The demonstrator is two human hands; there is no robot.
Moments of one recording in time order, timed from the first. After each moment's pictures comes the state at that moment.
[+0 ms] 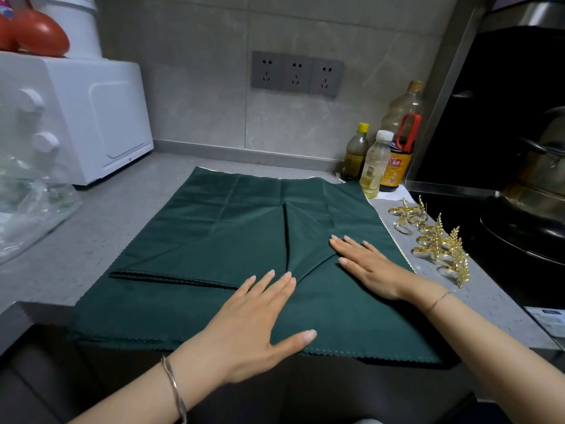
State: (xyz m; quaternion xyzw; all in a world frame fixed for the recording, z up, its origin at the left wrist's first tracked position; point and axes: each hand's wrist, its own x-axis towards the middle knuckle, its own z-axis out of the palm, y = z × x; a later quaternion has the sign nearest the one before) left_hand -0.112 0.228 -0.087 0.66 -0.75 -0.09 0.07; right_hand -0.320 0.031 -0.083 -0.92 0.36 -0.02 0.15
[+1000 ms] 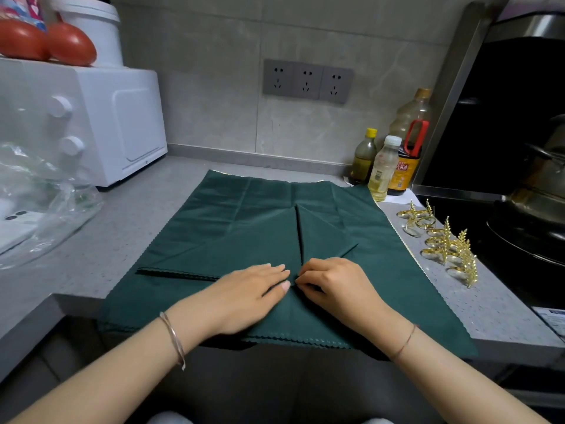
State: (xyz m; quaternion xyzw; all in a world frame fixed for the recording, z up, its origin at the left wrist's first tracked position) left_hand -0.070 0.214 -0.068 0.65 -0.74 -0.14 0.10; right_hand -0.249 0.116 -0.088 -0.93 0.20 -0.28 -0.09
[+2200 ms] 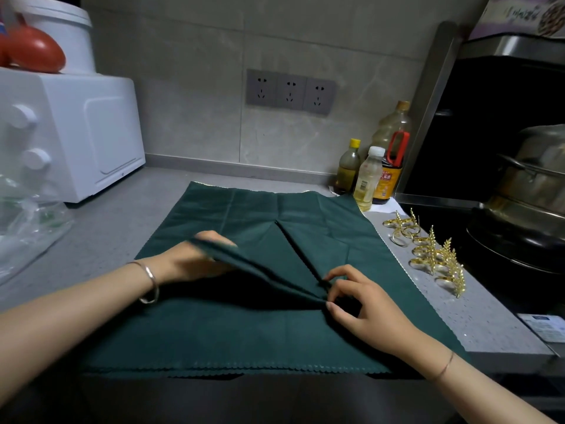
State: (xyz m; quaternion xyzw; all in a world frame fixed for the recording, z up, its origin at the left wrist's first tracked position) left_hand 0.025 0.145 -0.055 0.56 -0.77 -0.18 0.25; right_hand -0.297 0.110 -0.083 -0.90 0.33 -0.25 0.14
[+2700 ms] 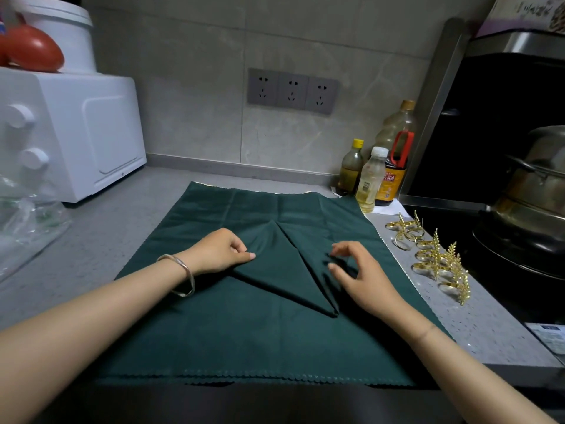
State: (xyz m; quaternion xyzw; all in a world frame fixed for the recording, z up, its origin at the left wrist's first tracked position) left_hand 0.000 0.109 -0.061 0.70 -0.64 -0.20 0.25; right_hand -0.281 0.057 -0.079 -0.83 0.38 -0.36 0.21
